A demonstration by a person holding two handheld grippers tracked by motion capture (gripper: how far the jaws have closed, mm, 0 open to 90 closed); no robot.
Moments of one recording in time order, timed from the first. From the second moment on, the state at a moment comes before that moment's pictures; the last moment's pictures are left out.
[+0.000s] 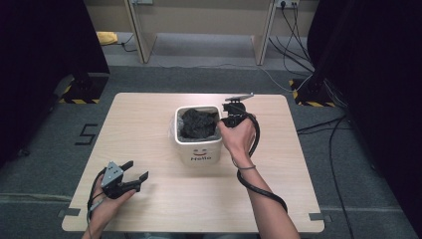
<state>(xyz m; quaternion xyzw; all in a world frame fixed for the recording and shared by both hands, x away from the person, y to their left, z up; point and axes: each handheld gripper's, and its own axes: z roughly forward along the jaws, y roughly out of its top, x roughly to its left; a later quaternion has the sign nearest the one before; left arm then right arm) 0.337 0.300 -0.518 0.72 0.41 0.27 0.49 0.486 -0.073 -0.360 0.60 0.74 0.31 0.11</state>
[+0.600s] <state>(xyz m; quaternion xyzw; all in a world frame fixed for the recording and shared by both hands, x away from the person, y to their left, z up) 0.337 0.299 -0.518 0.72 0.41 0.27 0.49 0.514 -0.071 -0.346 0.57 0.74 0.32 0.13</state>
